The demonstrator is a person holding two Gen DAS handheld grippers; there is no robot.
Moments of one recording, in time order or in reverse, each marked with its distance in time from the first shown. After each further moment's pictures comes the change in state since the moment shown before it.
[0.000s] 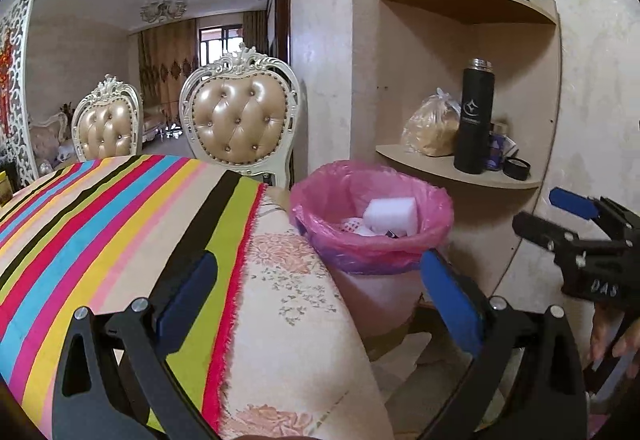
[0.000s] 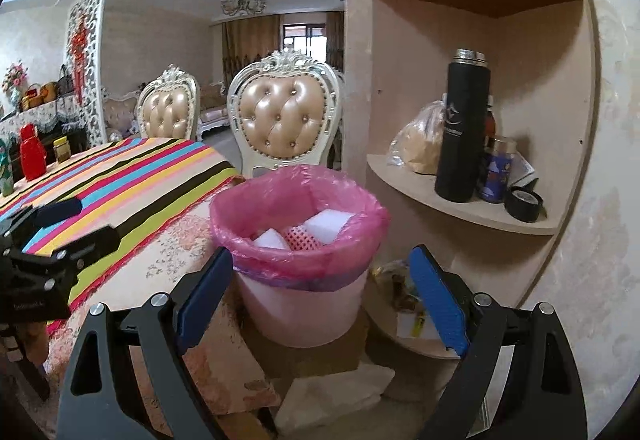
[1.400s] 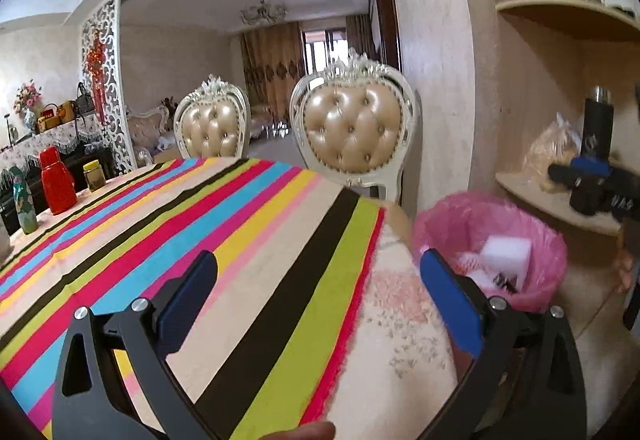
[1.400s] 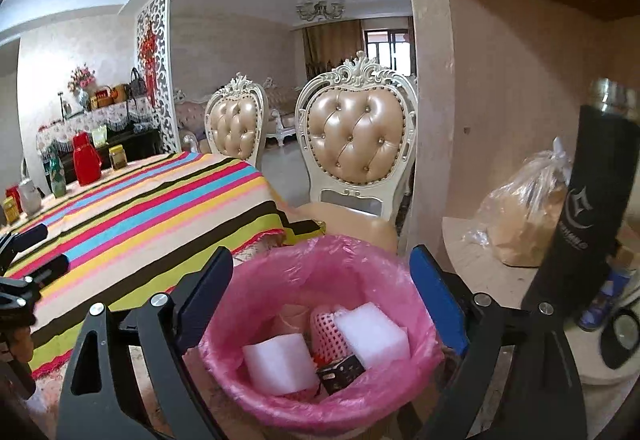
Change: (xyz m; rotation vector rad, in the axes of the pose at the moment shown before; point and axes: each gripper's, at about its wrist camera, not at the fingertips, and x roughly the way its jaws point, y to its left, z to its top) left arm 0.008 0.039 0.035 -0.087 -0.002 0.428; right arm 0.119 -0.017 0.096 -0.111 -0.022 0.313
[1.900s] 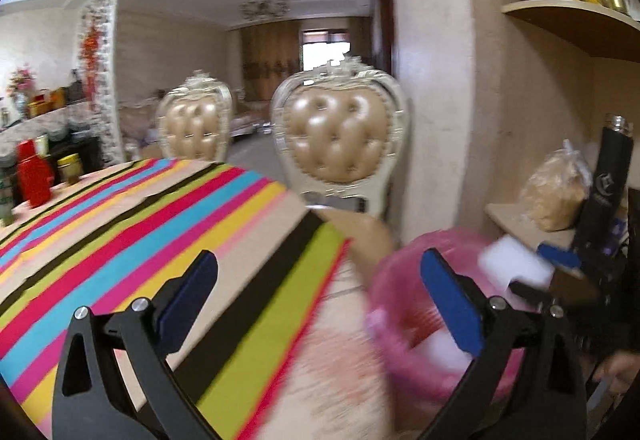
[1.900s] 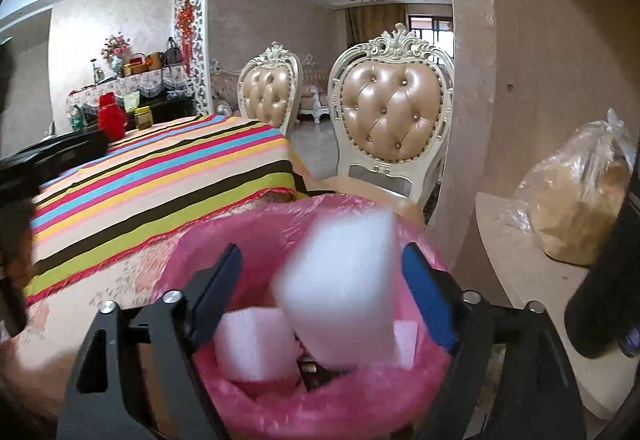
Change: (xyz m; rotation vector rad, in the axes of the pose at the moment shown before) left arm 0.064 -0.050 0.037 -0.079 -0.004 -0.008; right arm 0.070 -0.031 -0.034 -0.064 0.067 0.137
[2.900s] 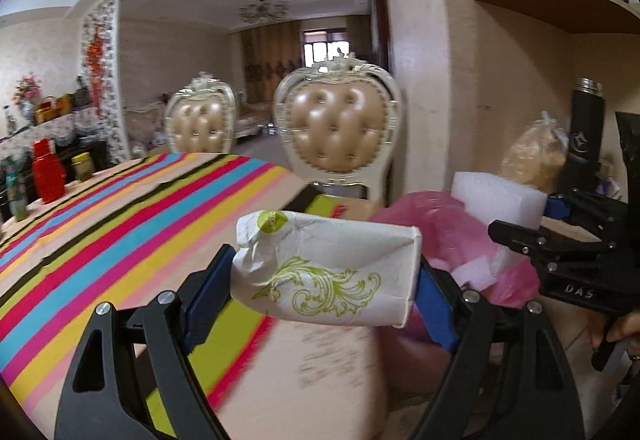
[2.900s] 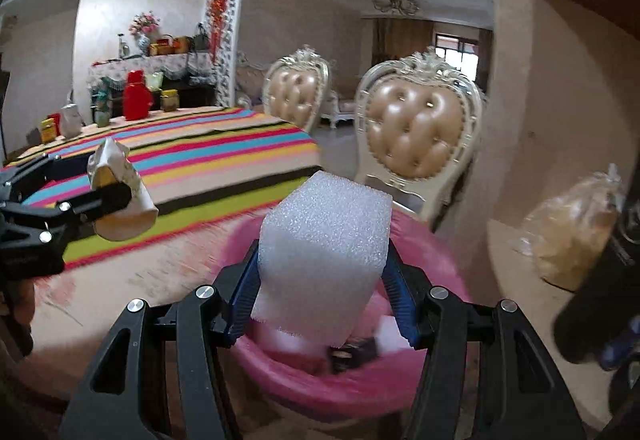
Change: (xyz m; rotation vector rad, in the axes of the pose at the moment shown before) left arm -0.038 -0.031 -0.043 0.038 -0.006 -0.019; right arm -0.039 0.028 -0.004 -0.136 -0.016 0.031
